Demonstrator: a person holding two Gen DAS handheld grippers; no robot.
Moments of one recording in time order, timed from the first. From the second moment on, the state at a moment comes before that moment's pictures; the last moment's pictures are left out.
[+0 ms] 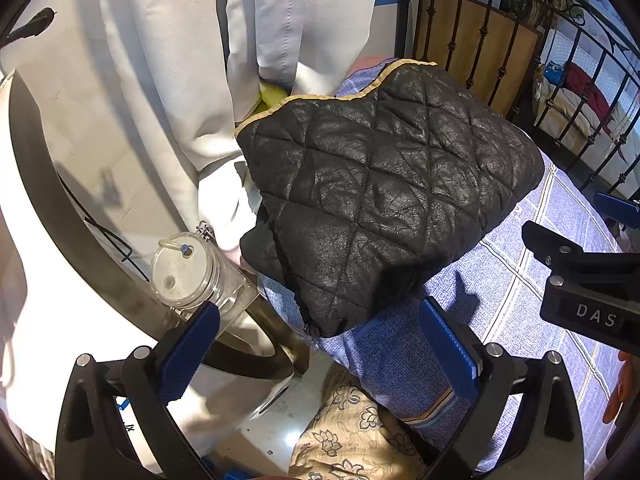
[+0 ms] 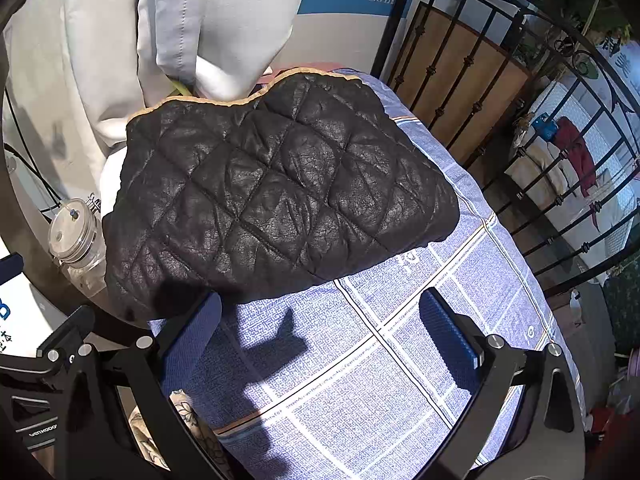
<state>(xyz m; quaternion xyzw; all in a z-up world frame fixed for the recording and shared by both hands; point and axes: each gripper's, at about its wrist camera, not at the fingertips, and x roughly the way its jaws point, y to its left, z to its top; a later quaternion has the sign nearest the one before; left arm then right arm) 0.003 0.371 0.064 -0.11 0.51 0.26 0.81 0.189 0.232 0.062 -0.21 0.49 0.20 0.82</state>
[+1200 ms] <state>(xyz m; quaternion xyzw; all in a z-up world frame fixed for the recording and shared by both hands) 0.006 0.374 0.061 -0.10 0.51 0.25 0.82 0.188 0.231 0.061 -0.21 0.49 0.20 0.82</state>
